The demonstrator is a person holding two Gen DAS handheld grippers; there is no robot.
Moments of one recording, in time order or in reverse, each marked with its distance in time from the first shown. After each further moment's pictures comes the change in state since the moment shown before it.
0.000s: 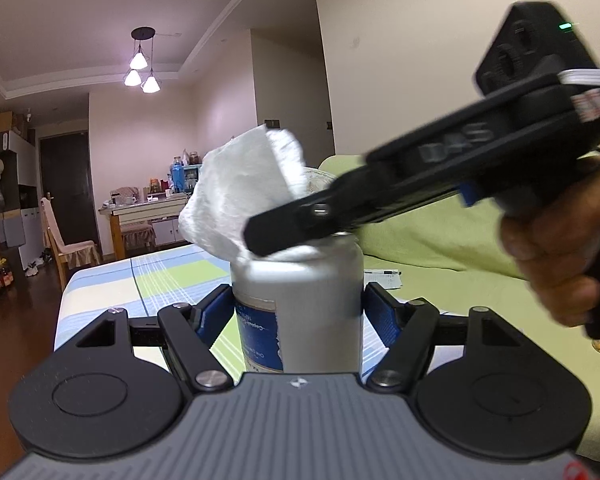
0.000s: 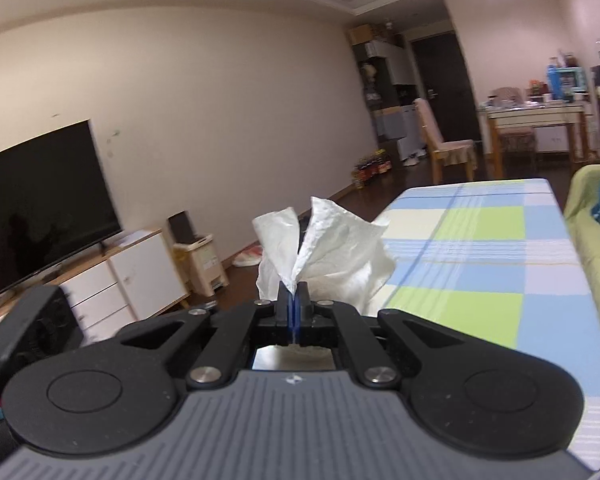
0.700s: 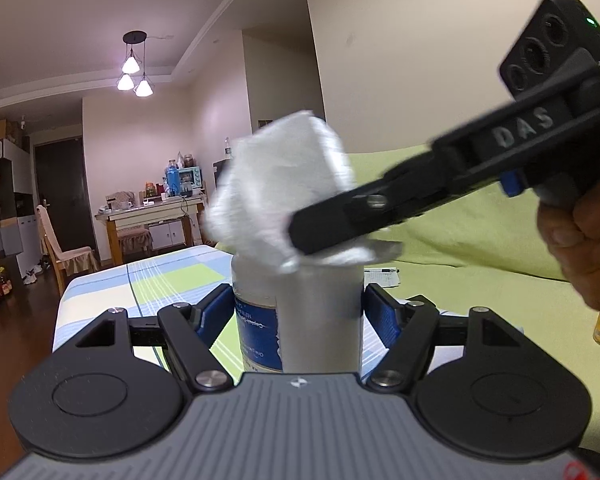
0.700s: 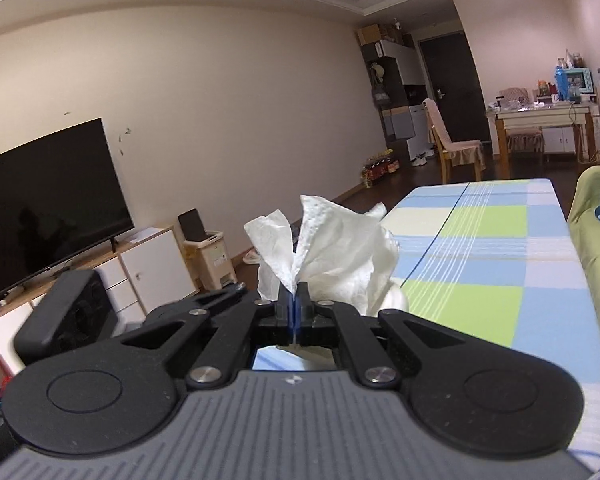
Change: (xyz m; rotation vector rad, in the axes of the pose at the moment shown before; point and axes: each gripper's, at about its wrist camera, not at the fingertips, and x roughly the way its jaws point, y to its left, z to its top) left arm -0.028 0.013 -0.022 0.038 -0.001 -0.011; right arm -0.023 0.005 -0.003 -0.015 0.006 0.036
